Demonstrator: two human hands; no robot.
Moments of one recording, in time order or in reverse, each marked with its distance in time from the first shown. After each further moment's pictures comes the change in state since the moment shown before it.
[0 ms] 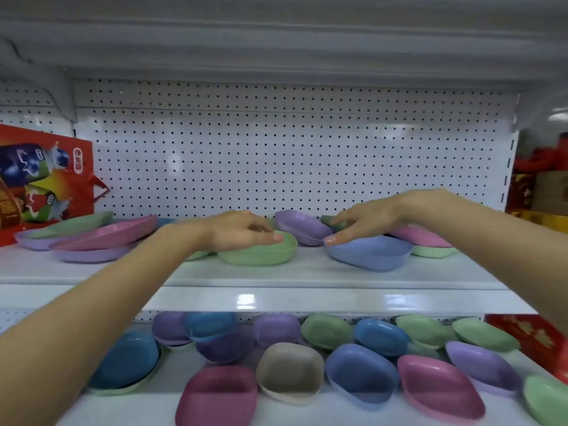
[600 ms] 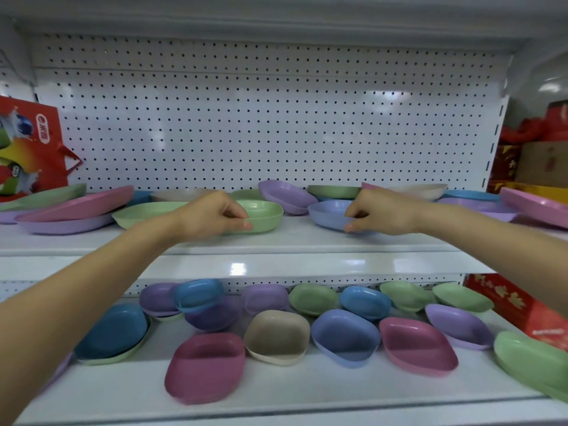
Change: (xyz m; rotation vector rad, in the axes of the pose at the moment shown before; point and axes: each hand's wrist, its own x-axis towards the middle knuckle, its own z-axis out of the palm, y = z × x) left_hand 0.003 -0.020 0.034 -0.137 0.105 0.200; right_hand -0.009 0.043 0.055 -0.012 0.350 -0.169
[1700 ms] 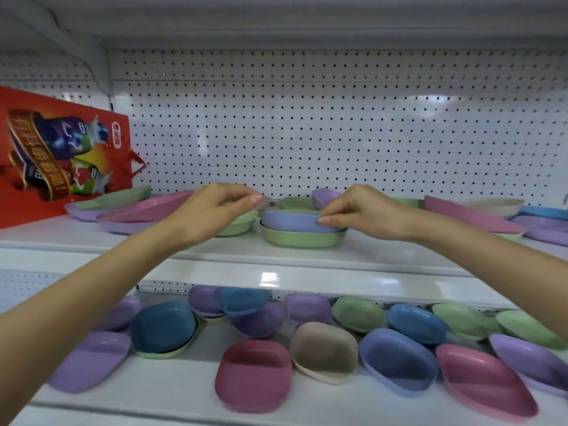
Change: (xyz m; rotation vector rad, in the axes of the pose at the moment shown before) left_hand -0.058 -0.021 -0.045 -0.074 0.338 -0.084; right_hand 0.058 -0.089 0.007 0.431 0.160 -0.315
